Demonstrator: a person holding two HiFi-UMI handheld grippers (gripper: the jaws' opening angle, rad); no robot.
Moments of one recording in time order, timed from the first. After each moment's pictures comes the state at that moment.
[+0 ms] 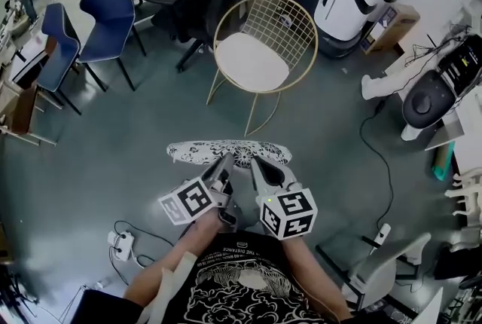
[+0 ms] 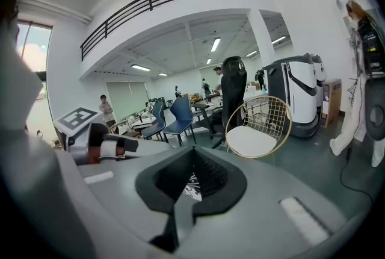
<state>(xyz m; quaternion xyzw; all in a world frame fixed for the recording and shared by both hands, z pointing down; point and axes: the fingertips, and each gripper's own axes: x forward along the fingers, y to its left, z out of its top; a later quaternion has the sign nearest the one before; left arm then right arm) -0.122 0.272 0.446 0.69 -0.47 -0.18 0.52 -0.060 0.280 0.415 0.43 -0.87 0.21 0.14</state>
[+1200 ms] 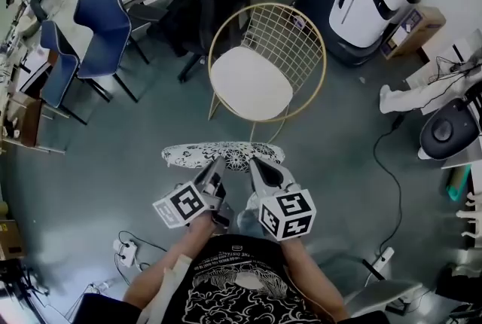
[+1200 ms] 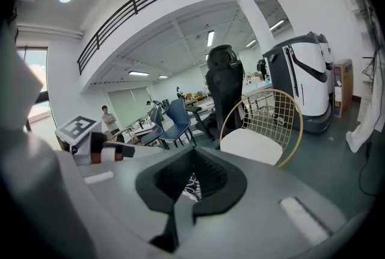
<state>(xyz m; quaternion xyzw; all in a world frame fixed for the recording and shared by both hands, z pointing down) -0.100 0.108 0.473 0.66 -0.53 -0.16 0.51 -0.018 0.102 0.439 0.39 -0.88 0.26 0.12</state>
